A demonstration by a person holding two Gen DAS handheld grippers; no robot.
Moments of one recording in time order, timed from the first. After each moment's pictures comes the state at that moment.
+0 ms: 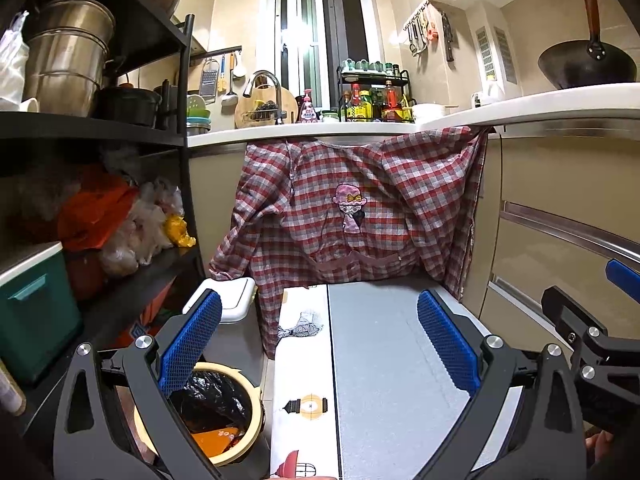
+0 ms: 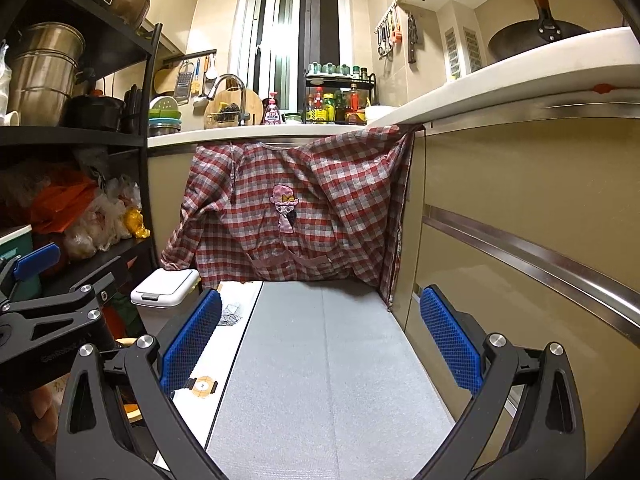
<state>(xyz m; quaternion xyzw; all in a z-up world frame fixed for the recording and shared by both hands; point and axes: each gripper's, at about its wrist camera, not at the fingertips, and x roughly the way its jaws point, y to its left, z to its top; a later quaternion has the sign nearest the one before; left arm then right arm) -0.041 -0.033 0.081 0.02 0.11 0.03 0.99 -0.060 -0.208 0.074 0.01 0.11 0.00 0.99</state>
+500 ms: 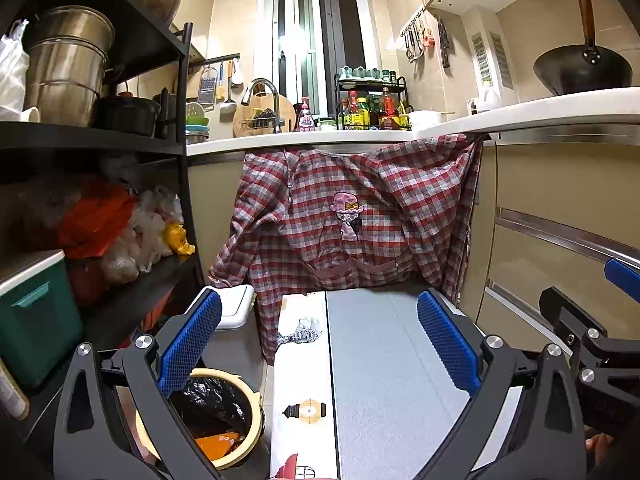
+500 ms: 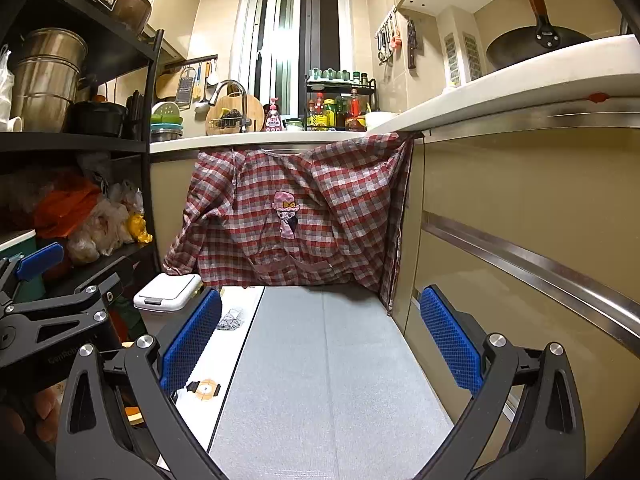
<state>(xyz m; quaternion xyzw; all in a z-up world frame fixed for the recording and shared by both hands) -0.048 -0.040 0.087 0.03 0.10 0.03 0.99 -0.070 -0.211 0.082 0.00 0.10 0.00 0.99</state>
